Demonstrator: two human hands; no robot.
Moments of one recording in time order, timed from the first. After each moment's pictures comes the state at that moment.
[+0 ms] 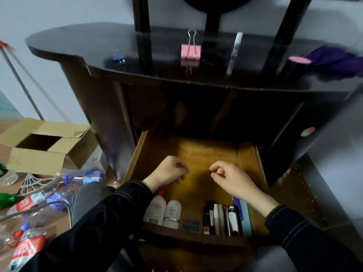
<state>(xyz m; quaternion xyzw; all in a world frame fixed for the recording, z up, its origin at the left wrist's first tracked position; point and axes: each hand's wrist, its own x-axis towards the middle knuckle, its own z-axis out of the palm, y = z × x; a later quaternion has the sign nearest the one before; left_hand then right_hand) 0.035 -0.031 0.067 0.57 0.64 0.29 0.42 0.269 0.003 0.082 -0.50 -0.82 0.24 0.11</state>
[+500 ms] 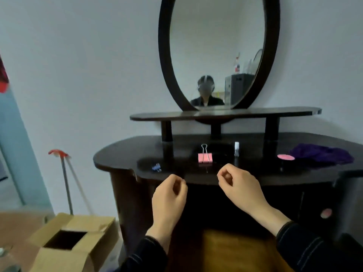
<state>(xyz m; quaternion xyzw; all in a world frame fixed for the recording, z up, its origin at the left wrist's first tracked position) -0.008 -0.045 0.254 0.57 0.60 0.56 -0.08 0.200 0.024 0.289 -0.42 -0.81 0.09 0.41</state>
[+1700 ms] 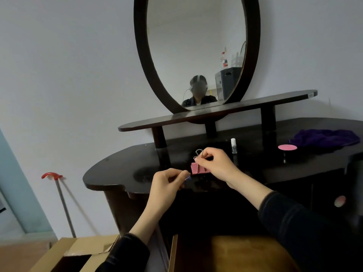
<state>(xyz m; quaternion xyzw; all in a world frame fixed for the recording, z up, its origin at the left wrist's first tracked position) -0.022 -0.008 0.312 0.63 0.56 0.52 0.13 0.141 0.102 0.318 -0.37 -0.73 0.34 0.47</state>
